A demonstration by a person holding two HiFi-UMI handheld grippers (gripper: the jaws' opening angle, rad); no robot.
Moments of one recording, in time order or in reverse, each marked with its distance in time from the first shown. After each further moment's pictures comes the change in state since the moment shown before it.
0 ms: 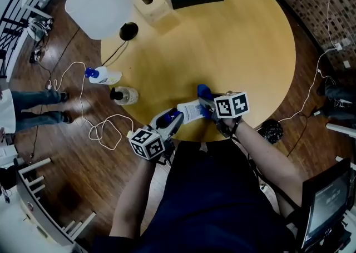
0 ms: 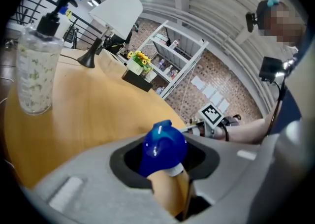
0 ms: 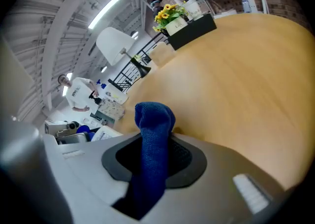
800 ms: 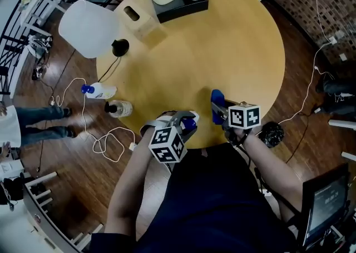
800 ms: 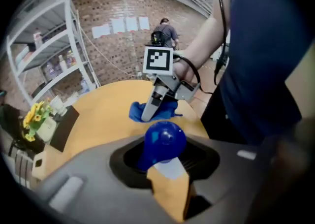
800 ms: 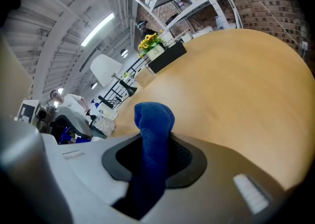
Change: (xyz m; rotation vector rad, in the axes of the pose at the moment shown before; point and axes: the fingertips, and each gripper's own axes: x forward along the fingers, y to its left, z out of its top) left arm 0.054 -0.085 -0.039 1.200 0.743 -0.277; right arm -0.082 -0.051 0.004 0.104 -0.199 -0.097
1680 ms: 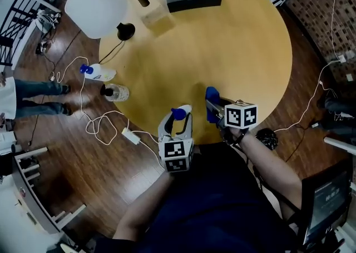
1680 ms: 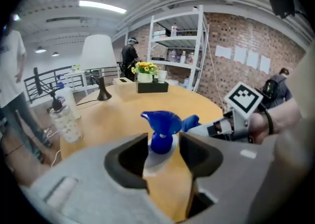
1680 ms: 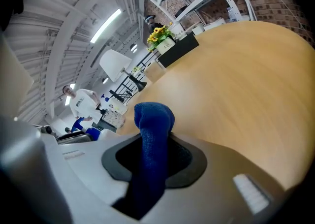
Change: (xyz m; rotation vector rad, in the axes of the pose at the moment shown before) left arm -0.035 0.036 -0.022 -1.153 -0.242 0.850; right arm 0.007 0.015 0.002 -0.054 0.067 0.125
